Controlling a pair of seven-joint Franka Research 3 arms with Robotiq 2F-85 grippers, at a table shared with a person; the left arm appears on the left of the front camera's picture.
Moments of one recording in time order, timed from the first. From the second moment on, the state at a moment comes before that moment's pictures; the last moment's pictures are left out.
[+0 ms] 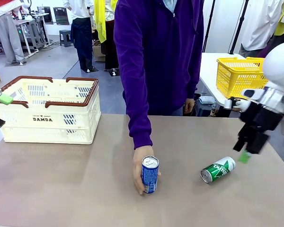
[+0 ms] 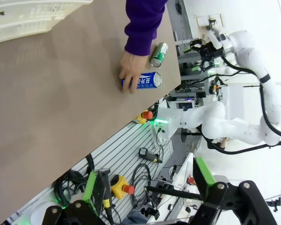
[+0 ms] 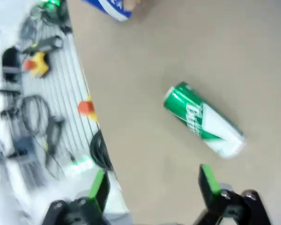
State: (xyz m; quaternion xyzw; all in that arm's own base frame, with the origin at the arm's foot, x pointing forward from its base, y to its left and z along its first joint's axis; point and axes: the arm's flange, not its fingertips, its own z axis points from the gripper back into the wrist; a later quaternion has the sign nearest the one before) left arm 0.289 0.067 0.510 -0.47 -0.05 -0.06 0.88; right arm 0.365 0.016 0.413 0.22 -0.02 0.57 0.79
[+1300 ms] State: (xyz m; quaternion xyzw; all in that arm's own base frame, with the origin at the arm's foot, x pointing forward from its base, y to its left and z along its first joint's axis) left arm 0.289 0.067 0.510 -0.47 -0.05 -0.06 0.88; right arm 0.369 0.068 0.389 0.17 -0.16 0.63 0.74
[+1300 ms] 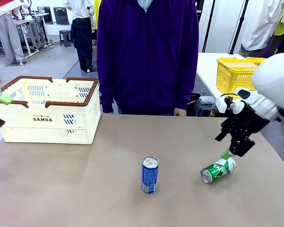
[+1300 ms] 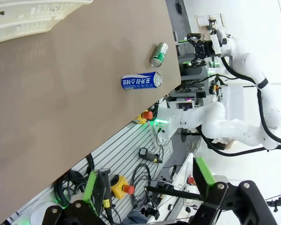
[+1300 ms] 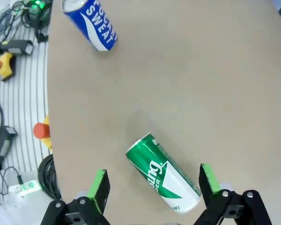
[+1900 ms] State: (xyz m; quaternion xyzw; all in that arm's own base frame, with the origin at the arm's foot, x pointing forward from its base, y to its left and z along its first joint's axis) left arm 0.289 0.067 0.510 -0.47 -0.05 -0.06 0.88; right arm 0.372 0.076 0.340 0.16 -0.07 0.75 0.64
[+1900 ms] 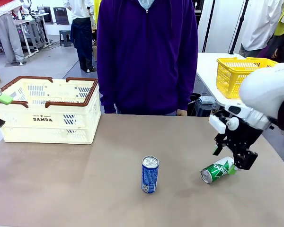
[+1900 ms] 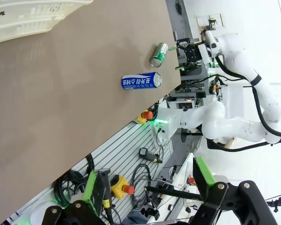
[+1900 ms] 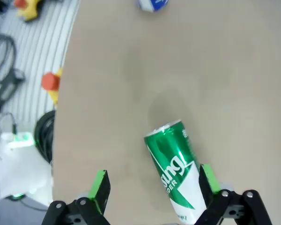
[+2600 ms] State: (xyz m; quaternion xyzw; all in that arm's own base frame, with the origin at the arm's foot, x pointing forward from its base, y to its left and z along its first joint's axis) left arm 0.289 0.067 0.510 -0.47 -0.05 -0.06 0.88; right arm 0.395 0.081 0.282 0.12 -0.03 0.79 0.61
